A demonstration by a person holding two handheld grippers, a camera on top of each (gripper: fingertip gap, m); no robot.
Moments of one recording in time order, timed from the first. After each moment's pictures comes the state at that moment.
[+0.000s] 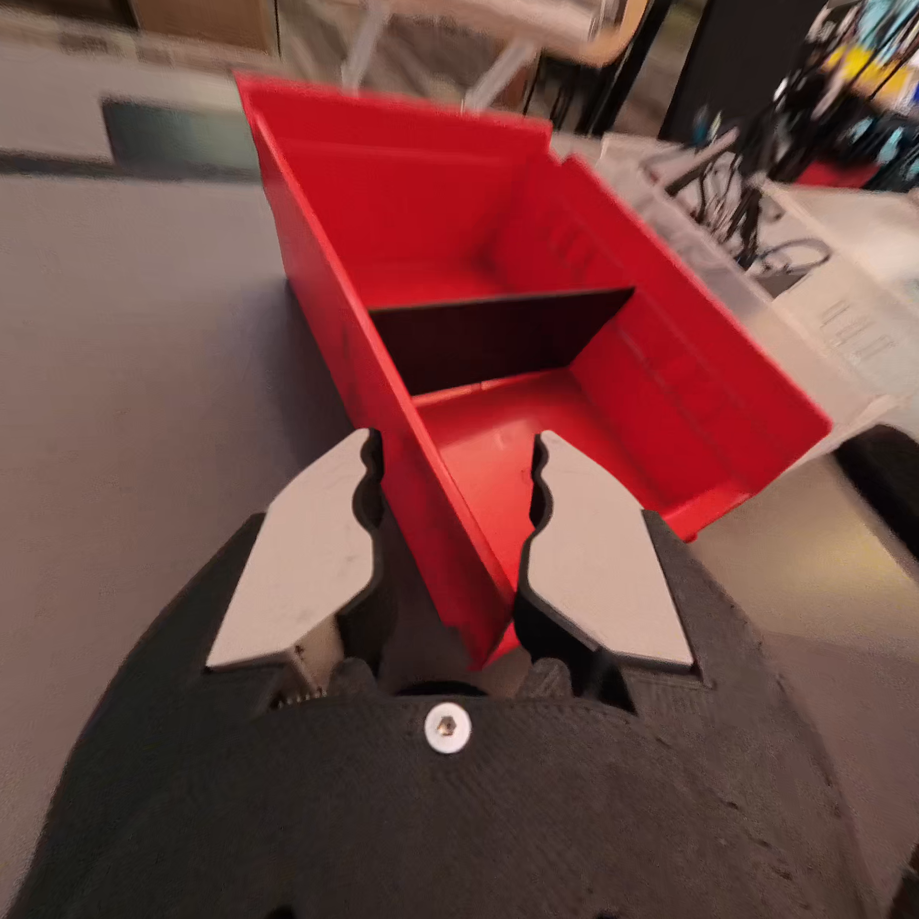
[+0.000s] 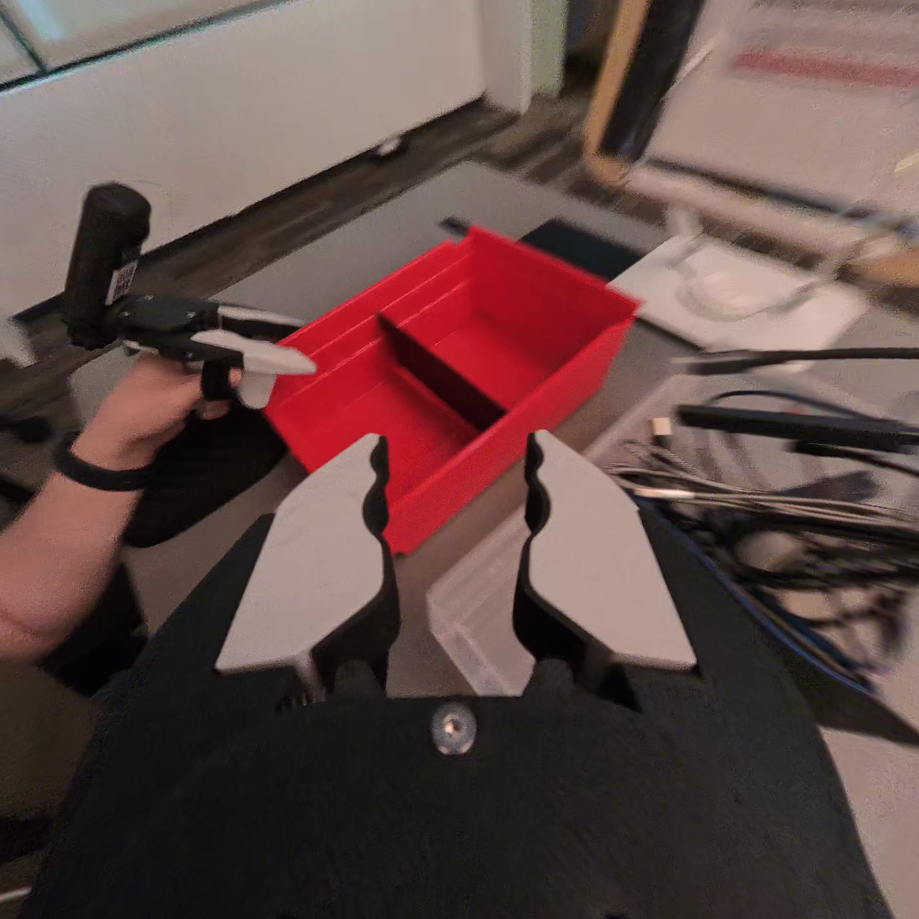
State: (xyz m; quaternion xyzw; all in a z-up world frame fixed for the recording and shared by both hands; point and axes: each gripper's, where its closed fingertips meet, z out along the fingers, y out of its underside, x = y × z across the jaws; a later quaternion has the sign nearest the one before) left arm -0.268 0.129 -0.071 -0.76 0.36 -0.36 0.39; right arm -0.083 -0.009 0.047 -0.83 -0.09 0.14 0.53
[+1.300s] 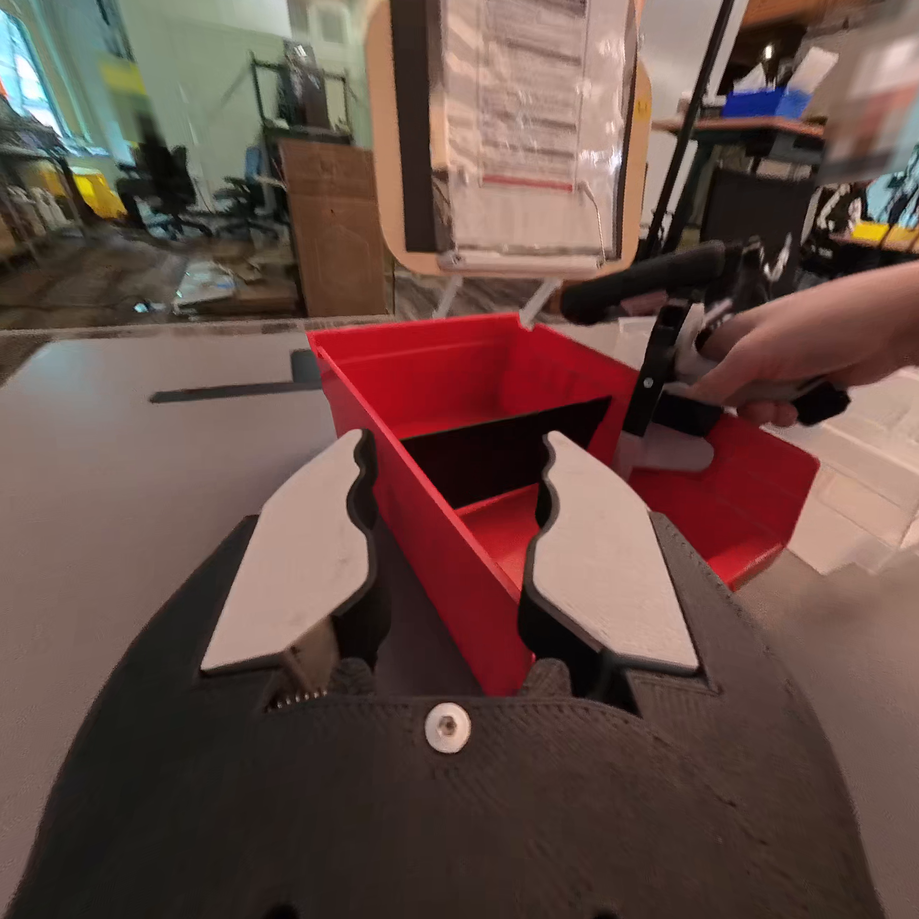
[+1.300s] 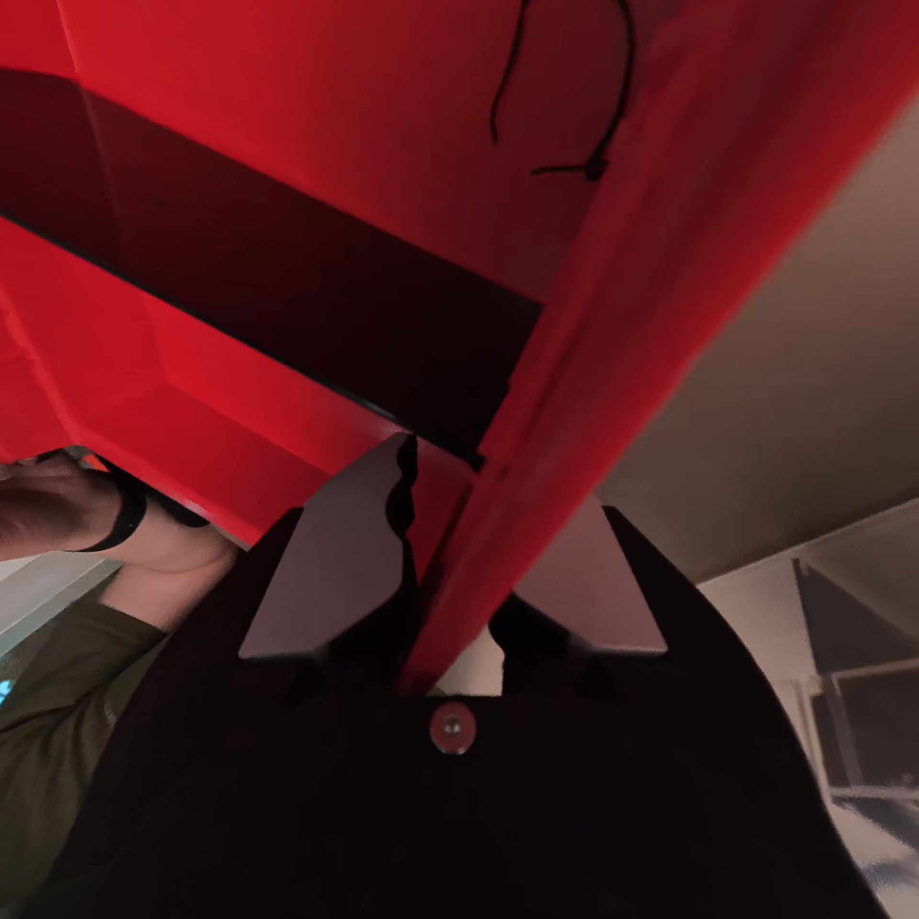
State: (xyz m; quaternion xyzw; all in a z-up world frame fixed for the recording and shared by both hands) left arm -0.300 0.143 -0.014 -0.66 0.31 -0.34 0.59; right arm -0.139 0.091 -0.144 -0.97 0.04 0.22 -0.04
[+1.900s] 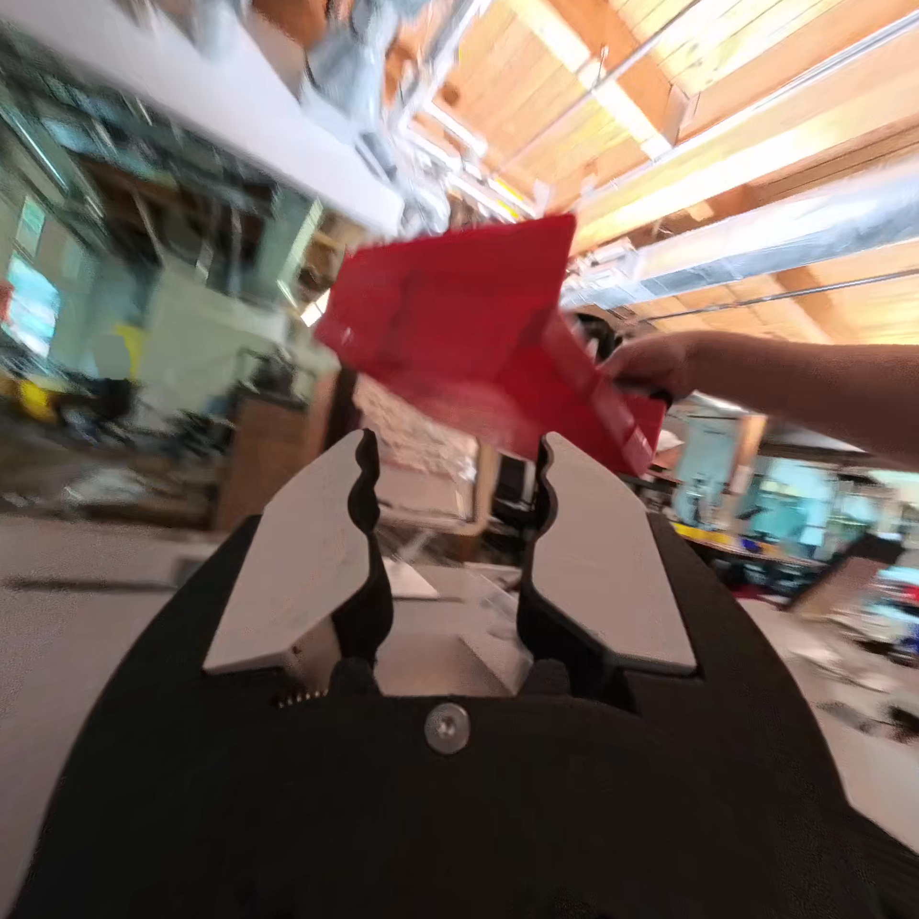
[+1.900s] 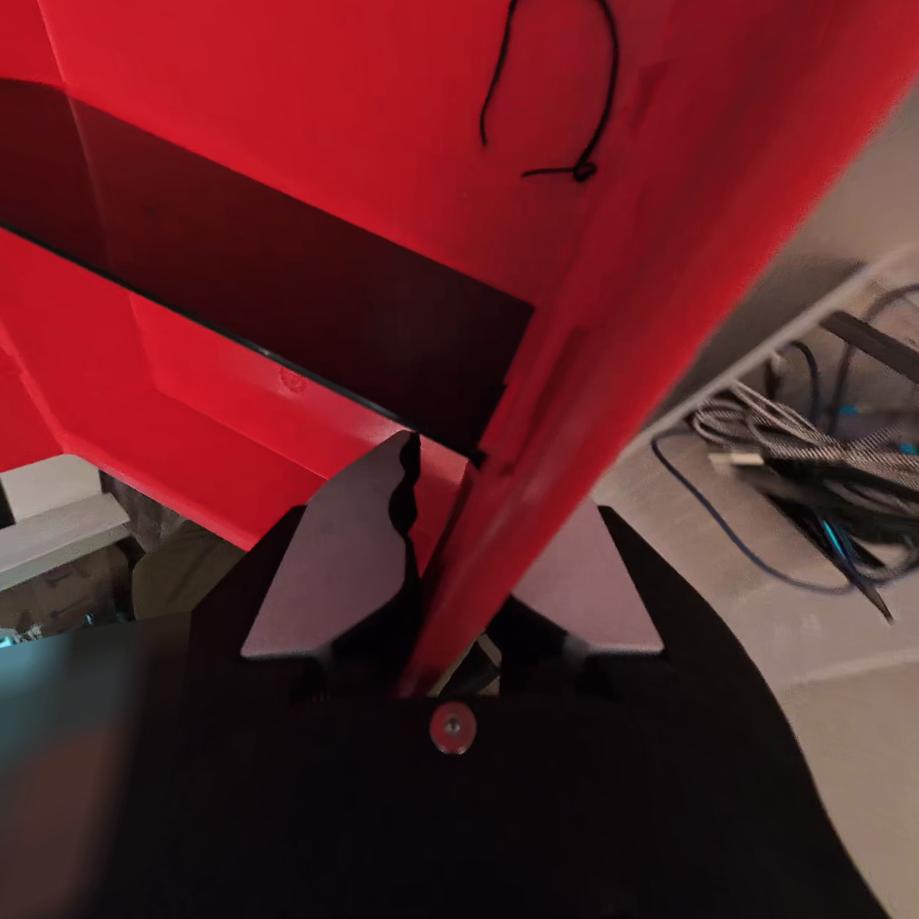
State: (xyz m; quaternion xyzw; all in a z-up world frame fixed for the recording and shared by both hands) left arm -0.339 0.050 0.110 -0.46 0.16 -0.51 0.71; right arm -0.093 0.087 0.114 -0.96 -0.02 0.28 0.06
